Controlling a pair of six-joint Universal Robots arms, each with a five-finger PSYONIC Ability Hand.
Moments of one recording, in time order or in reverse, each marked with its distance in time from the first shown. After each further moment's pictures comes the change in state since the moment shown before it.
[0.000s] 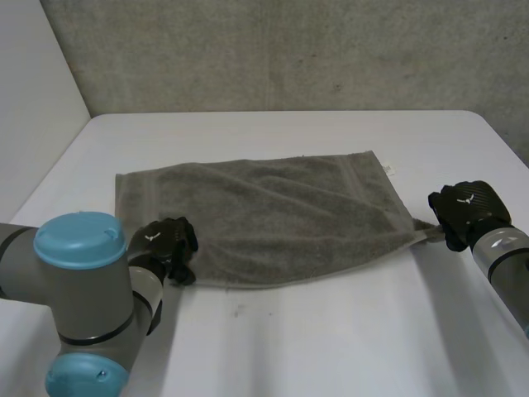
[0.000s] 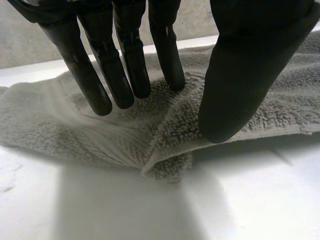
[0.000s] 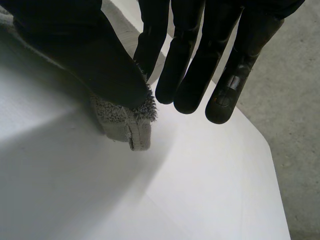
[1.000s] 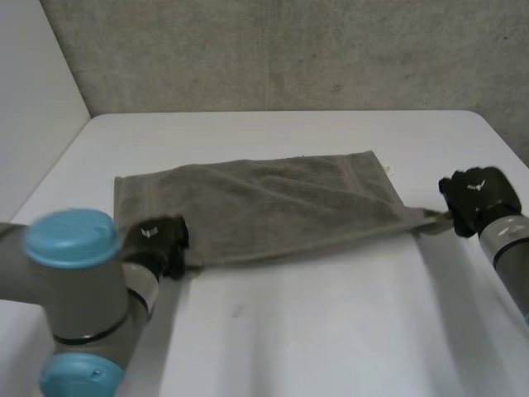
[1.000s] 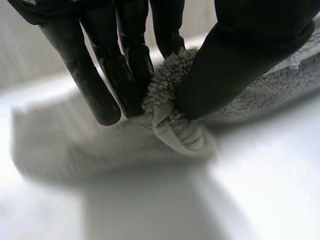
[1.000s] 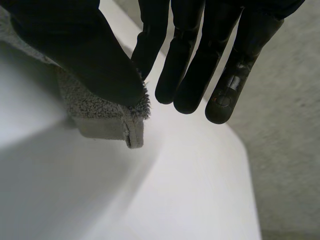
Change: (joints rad) left arm 0.010 0.026 -0.012 0.003 -0.005 0.104; right arm -0.014 0.000 -0.032 -0.038 0.022 0.000; left_hand 0.412 0.451 0.446 0.452 0.437; right_hand 0.000 0.000 0.000 0.000 0.001
